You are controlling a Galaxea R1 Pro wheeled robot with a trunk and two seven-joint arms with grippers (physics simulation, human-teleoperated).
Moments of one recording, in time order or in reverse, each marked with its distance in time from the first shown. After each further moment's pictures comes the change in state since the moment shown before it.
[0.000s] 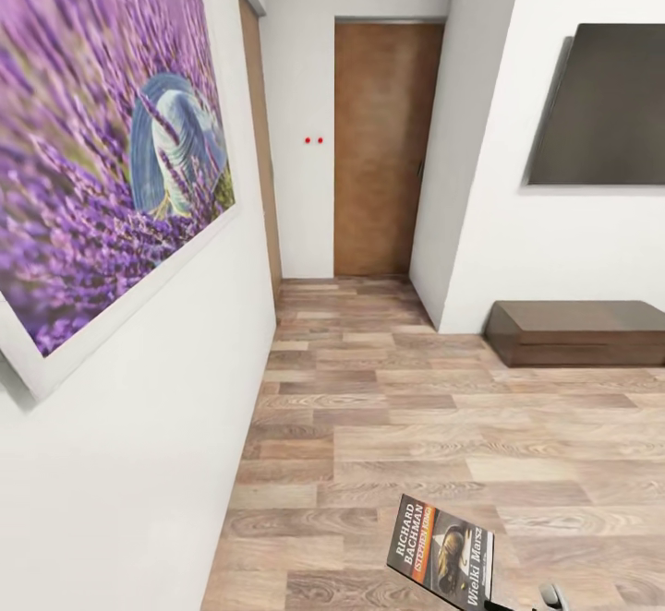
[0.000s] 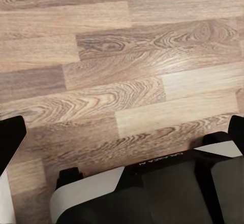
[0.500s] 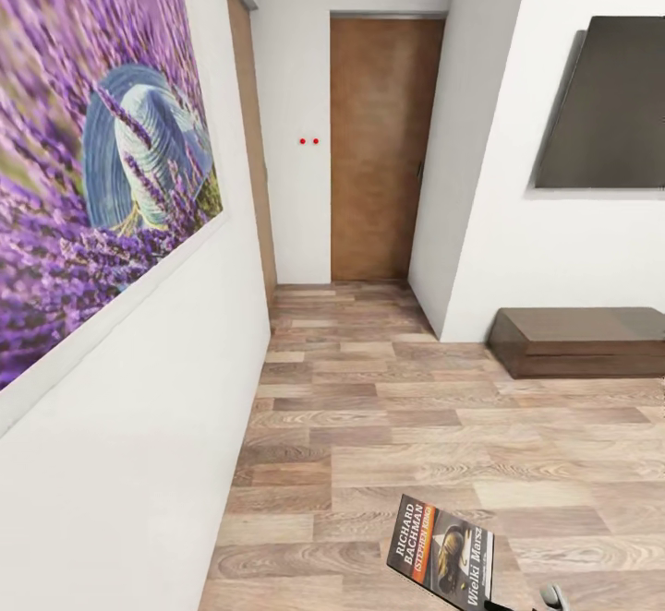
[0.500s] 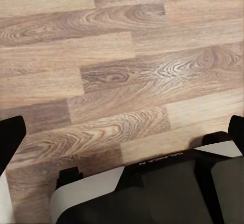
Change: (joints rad) left arm 0.000 0.000 0.000 0.000 0.000 0.000 0.000; right arm 0.000 0.000 0.000 0.000 0.000 0.000 0.000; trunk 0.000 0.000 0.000
